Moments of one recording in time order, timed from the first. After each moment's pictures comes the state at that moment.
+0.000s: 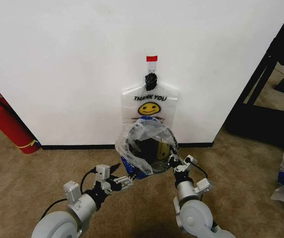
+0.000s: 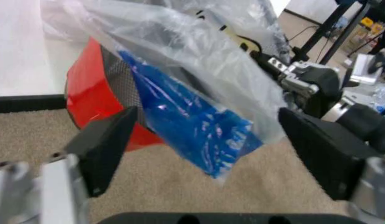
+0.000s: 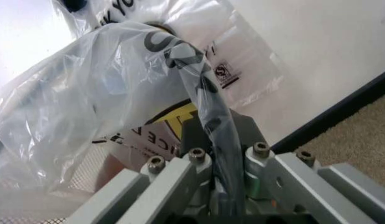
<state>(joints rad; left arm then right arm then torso) 1.58 -1.10 -0.42 -2.28 -0.70 0.42 0.13 -1.26 1.14 0.01 1.97 1.01 0.32 0.41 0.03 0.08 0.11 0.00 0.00</state>
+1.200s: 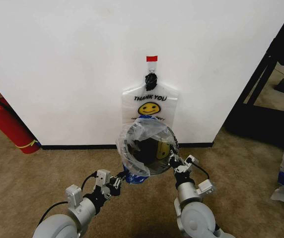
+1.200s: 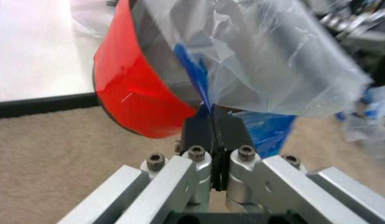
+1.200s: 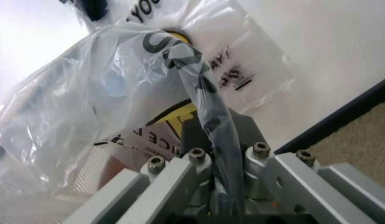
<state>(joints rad) 1.60 -1.09 -0.42 -2.24 -0.55 0.36 0.14 -1.29 1.14 0.01 2.04 1.01 0.31 0.42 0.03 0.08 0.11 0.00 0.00</state>
